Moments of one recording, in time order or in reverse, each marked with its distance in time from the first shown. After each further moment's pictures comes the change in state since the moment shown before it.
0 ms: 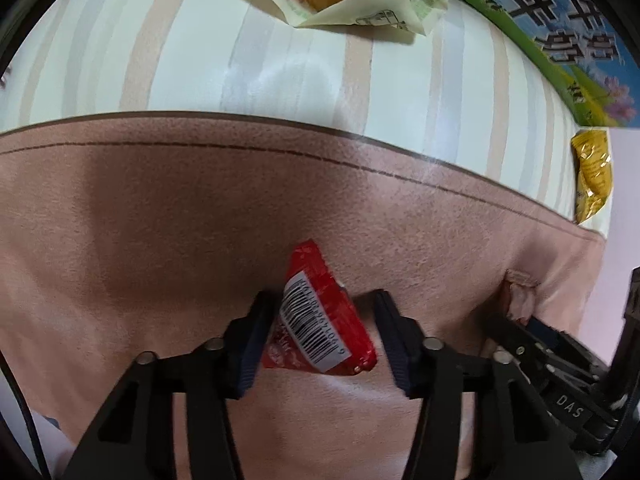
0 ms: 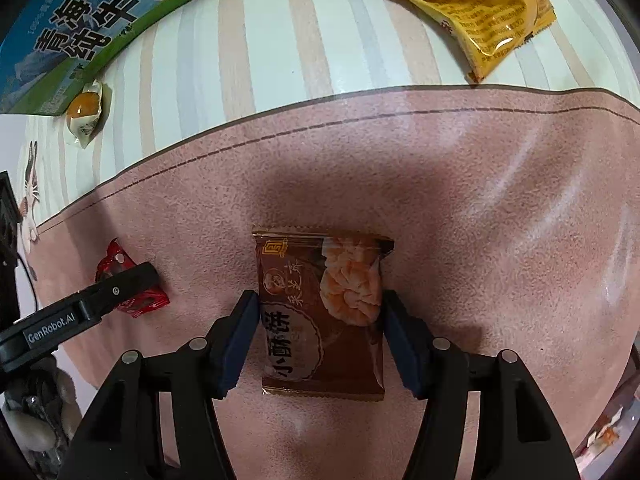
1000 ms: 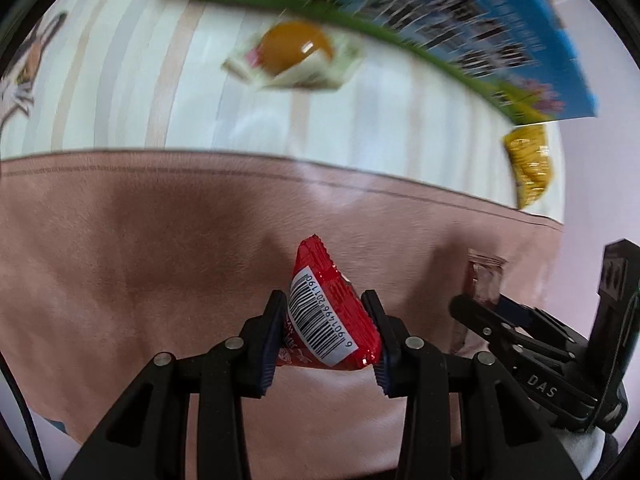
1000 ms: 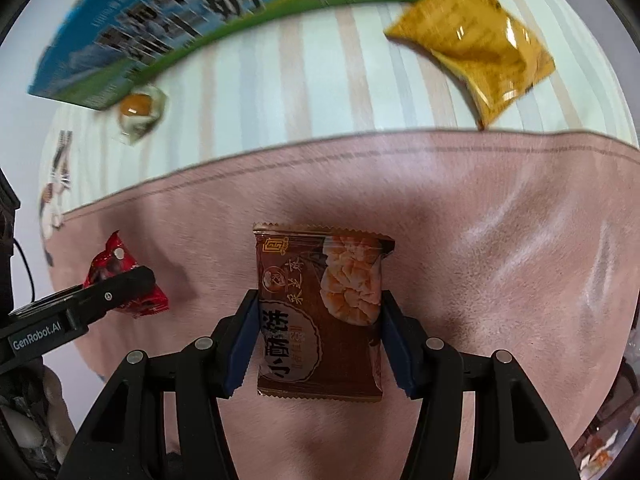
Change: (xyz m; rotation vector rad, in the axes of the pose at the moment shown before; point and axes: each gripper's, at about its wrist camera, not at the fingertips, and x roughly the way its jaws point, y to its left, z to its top) left arm -0.065 0.000 -0.032 0.064 -0.060 -0.111; right arm -0.027 0.006 -0.006 -0.069 -0.071 0.059
